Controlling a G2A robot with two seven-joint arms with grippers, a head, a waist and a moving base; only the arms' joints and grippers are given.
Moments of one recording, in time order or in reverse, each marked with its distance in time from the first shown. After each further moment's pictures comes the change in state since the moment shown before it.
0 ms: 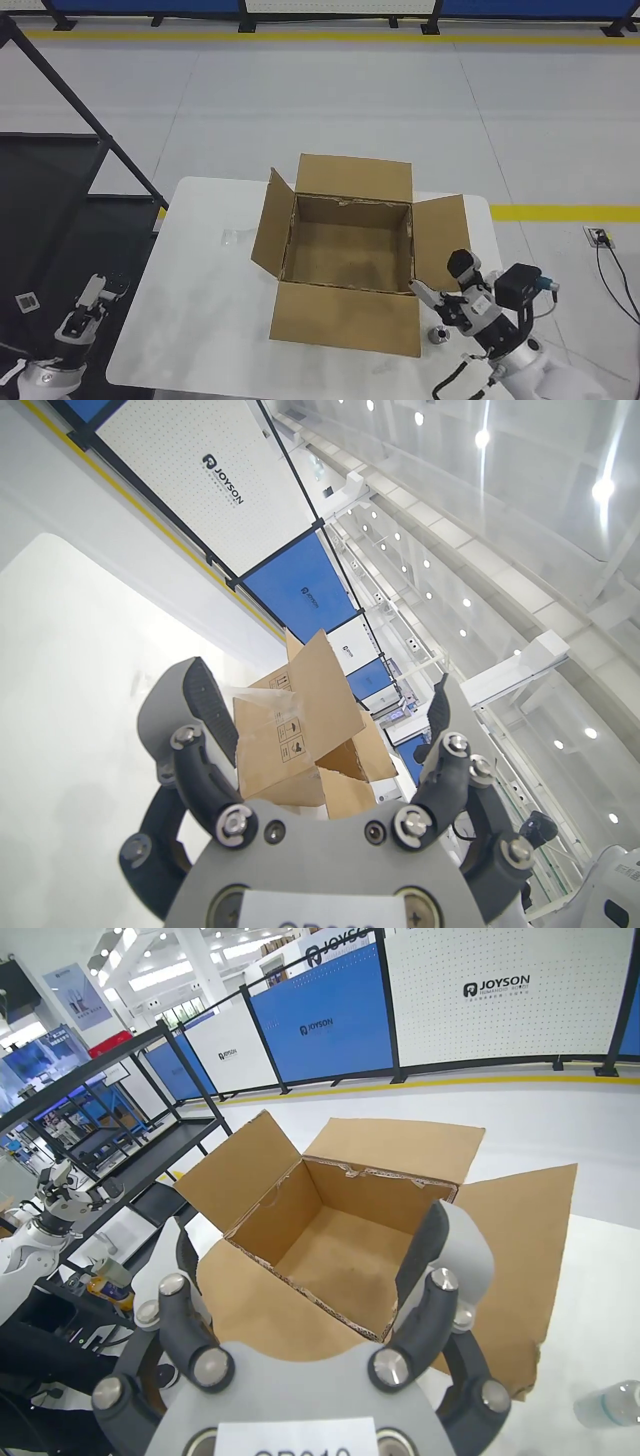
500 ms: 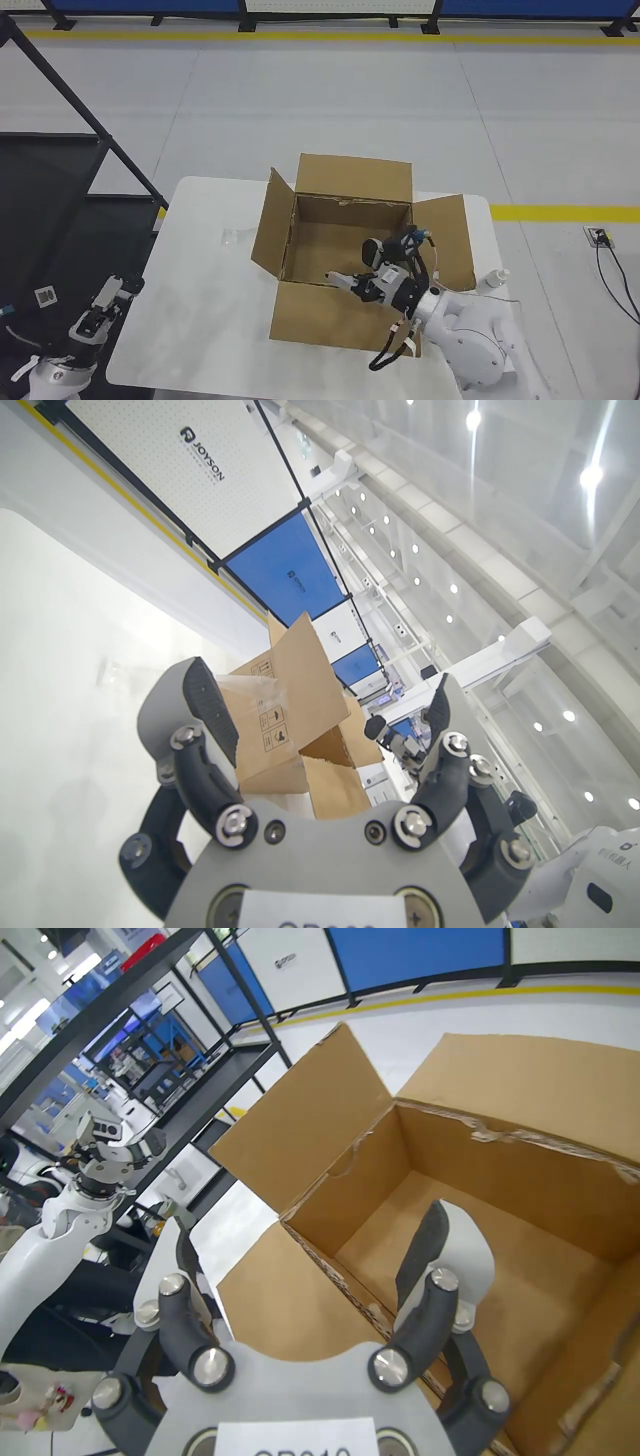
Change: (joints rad) left arm 0.010 0.015 0.054 -0.029 0.003 -0.027 -0.055; right arm 0.454 -0.030 -0.391 0.340 0.141 0.063 0.284
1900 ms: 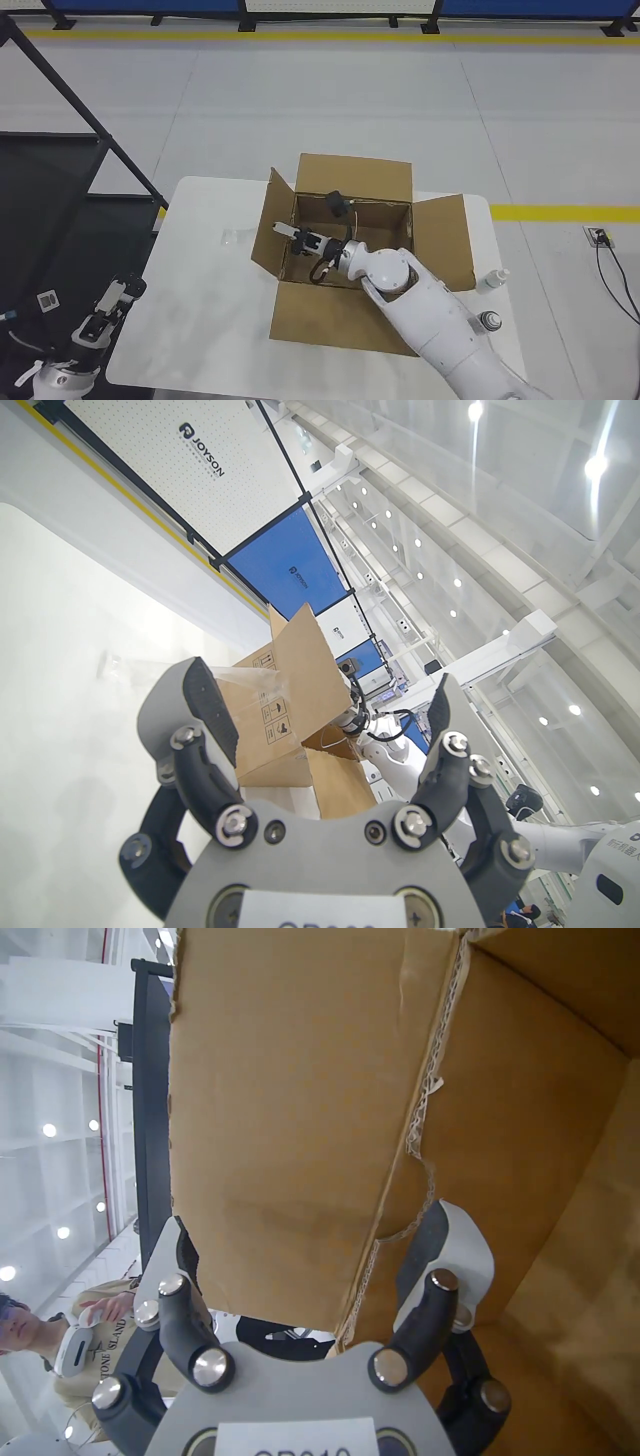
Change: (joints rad) left arm 0.033 0.009 0.012 -0.014 -0.012 -0.006 0.059; right arm 0.583 -0.239 -0.408 1.011 0.831 0.012 -0.076
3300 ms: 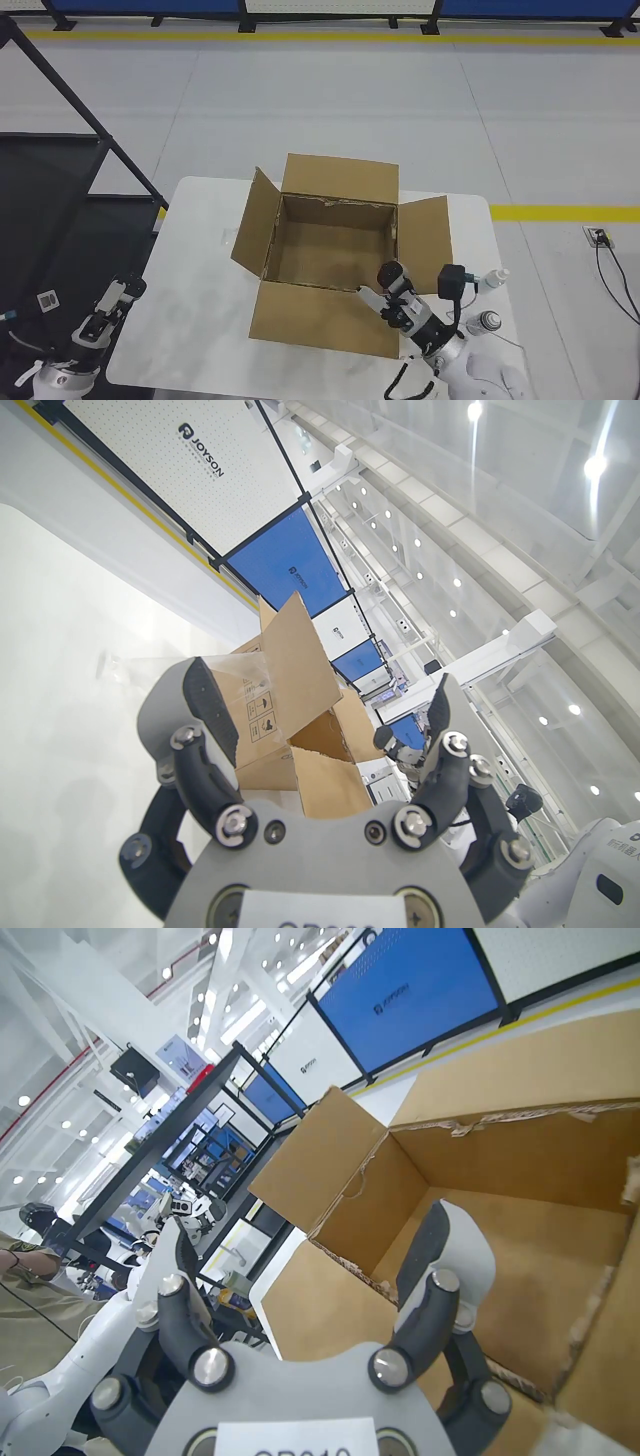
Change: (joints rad) left arm 0.000 0.000 0.000 0.000 0.000 0.000 0.000; right arm -0.976 0.193 0.582 -1.123 -0.767 -0.161 -0.296
